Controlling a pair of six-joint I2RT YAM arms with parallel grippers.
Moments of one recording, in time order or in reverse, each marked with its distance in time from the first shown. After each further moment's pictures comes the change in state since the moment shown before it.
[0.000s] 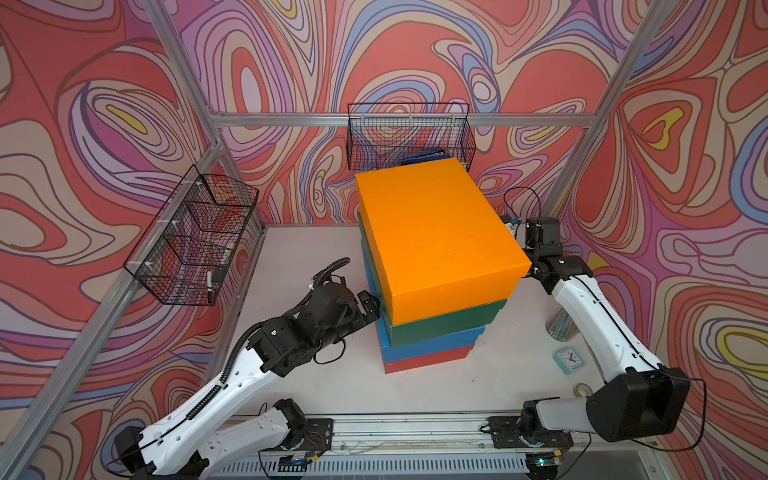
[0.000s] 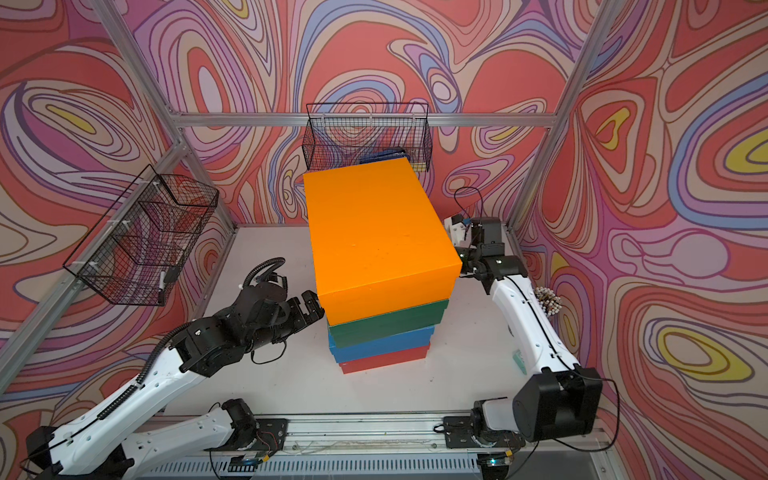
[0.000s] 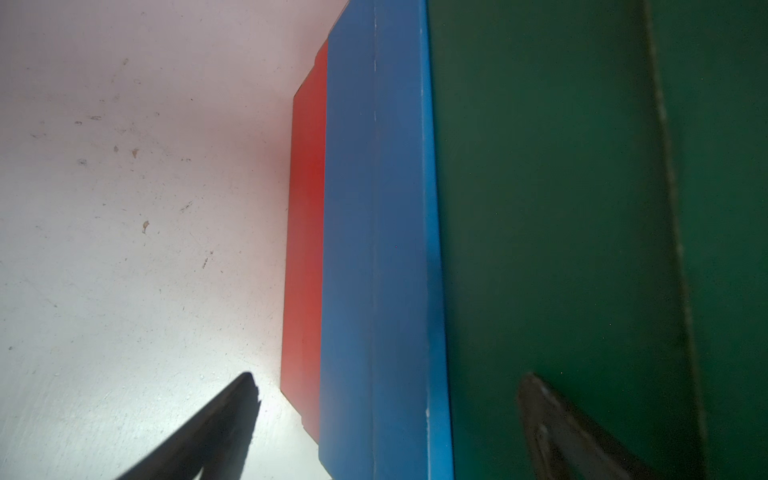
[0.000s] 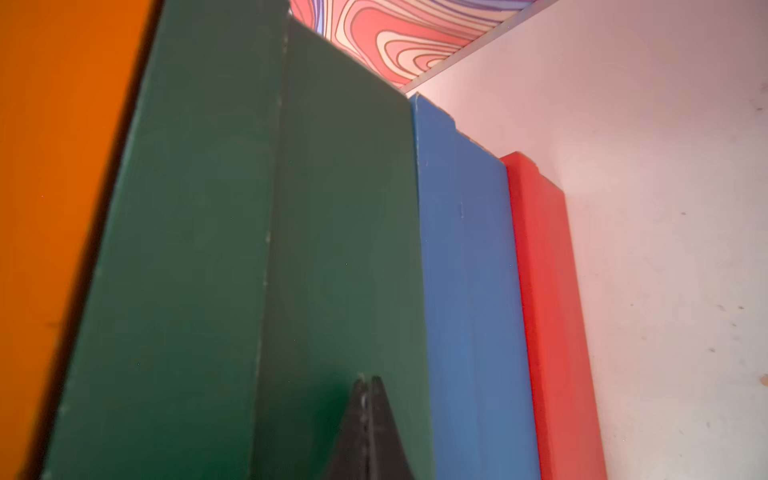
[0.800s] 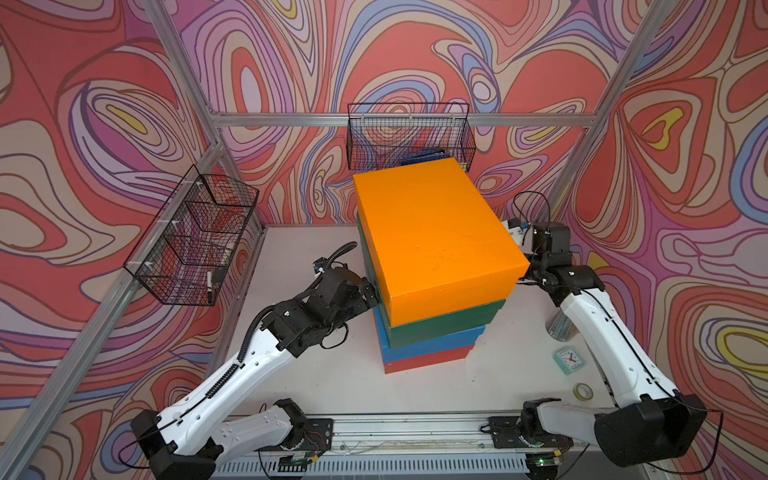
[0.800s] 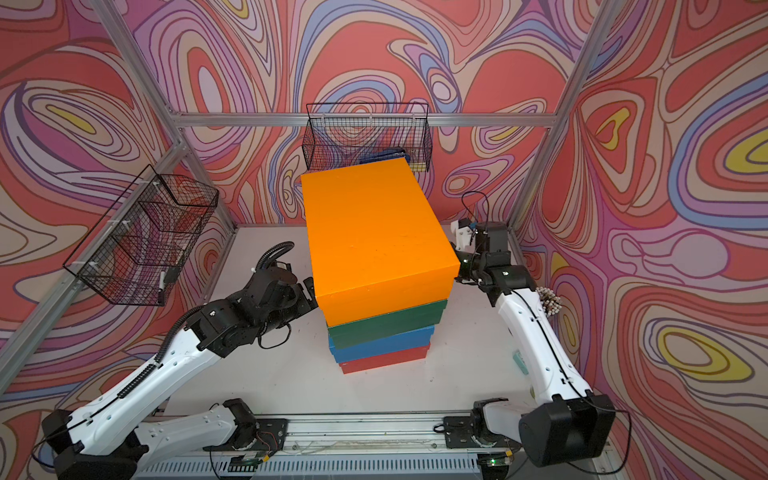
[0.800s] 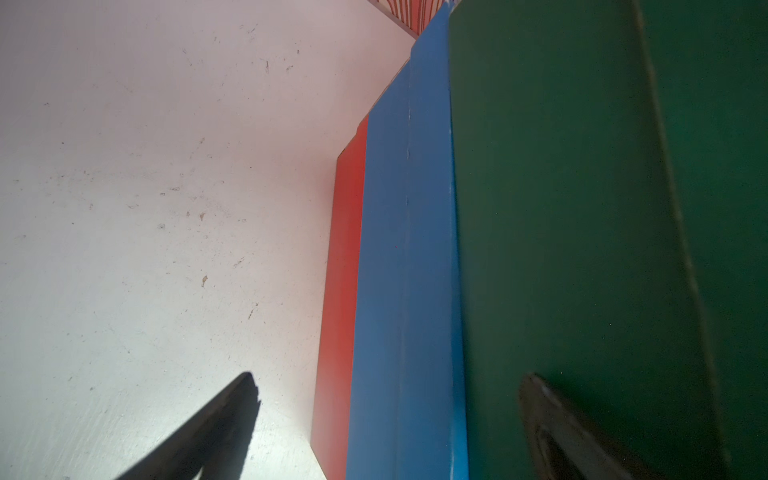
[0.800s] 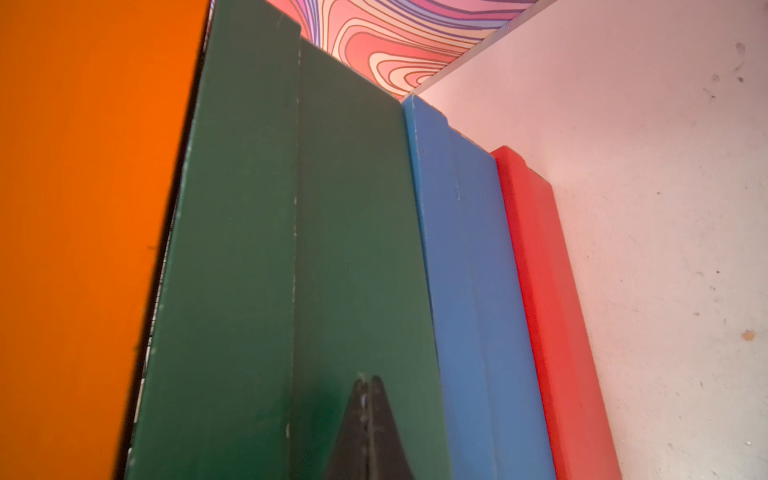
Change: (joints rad) left arm 0.071 0.133 0.087 -0.030 -0.098 0.072; right arm 0.016 -0.126 -0.047 -0.021 0.093 0.086
